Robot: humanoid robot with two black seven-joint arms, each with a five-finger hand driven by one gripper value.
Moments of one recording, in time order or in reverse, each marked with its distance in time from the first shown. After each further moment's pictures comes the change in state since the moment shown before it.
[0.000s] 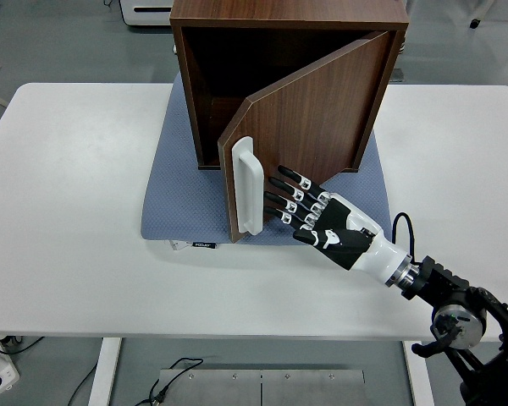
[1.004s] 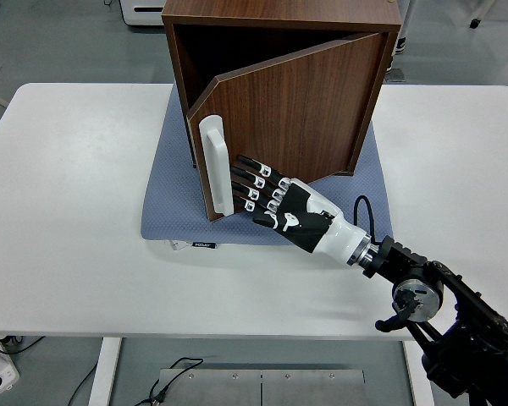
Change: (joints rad) left arm 0.000 0.000 0.000 0.000 0.000 0.000 0.000; right arm 0.159 0.110 -0.068 -0.172 0.006 0.000 0.000
